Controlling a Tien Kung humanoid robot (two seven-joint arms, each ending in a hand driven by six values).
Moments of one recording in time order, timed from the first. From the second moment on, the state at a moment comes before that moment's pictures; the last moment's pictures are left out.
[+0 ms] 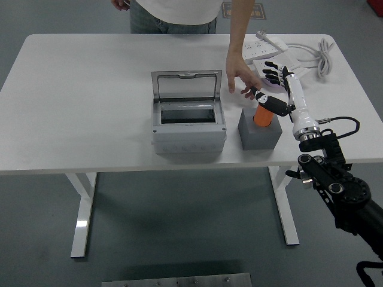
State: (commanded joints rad) left arm -0.13 0.31 -0.69 -0.44 0.68 0.23 0.45; right arm 0.53 -0.20 0.98 0.85 -1.18 -0.39 0.45
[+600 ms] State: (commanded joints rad) left arm -0.13 0.31 -0.70 -0.44 0.70 0.23 0.45; right arm 0.51 -0.16 1.05 0.79 -1.13 -0.39 0.50
